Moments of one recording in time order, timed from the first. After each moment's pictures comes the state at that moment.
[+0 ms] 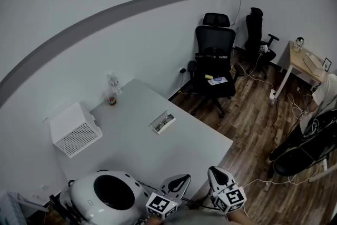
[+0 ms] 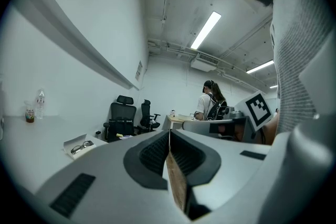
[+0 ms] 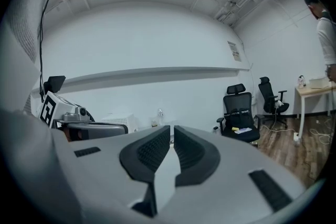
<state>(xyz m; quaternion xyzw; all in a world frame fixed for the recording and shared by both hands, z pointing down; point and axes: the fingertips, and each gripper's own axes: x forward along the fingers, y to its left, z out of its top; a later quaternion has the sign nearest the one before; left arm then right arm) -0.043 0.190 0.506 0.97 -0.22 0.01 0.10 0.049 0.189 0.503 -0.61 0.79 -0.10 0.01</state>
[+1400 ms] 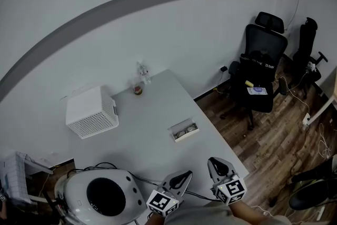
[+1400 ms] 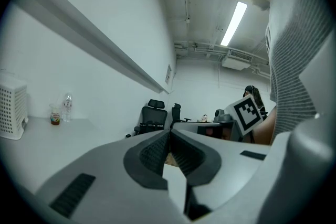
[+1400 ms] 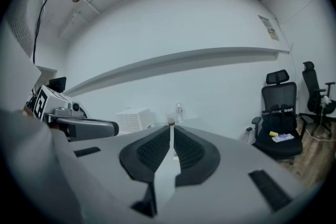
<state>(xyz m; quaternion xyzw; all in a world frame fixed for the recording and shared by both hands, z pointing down) -0.029 0.041 0.510 0.91 -0.39 0.00 0.12 0.047 -0.014 0.515 -0.44 0.89 -0.11 -0.03</state>
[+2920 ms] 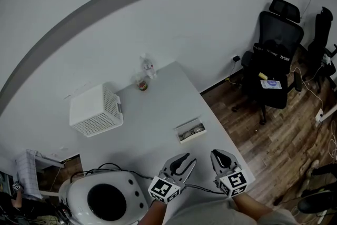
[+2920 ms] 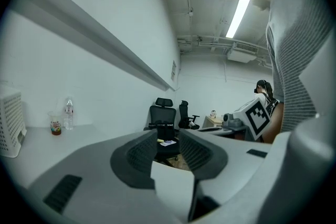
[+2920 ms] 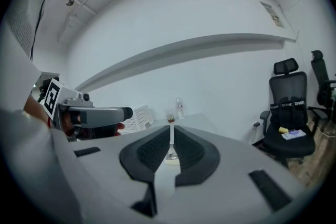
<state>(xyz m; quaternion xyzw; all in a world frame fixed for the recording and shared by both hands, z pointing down) -0.041 -0.066 0.522 0.90 -0.42 0.03 0.11 0.040 -0.096 0.553 -0.41 0.90 -0.14 -0.05</state>
